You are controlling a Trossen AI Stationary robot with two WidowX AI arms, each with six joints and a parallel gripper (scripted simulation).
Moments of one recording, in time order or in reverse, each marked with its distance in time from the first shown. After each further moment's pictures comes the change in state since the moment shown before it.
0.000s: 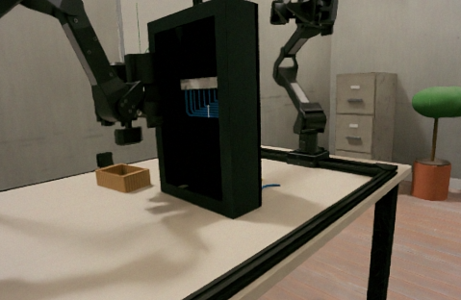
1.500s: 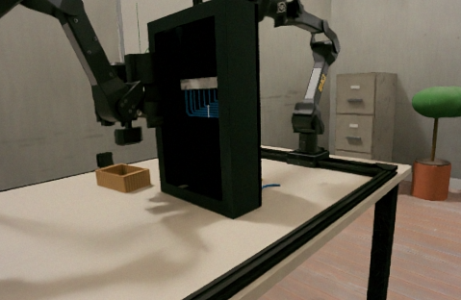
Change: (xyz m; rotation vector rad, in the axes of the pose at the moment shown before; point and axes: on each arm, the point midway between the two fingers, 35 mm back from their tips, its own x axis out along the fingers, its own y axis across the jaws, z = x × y) left arm 0.147 -0.077 0.016 -0.378 -0.033 -0.158; right arm 0.000 0.000 0.000 0.000 0.000 0.000
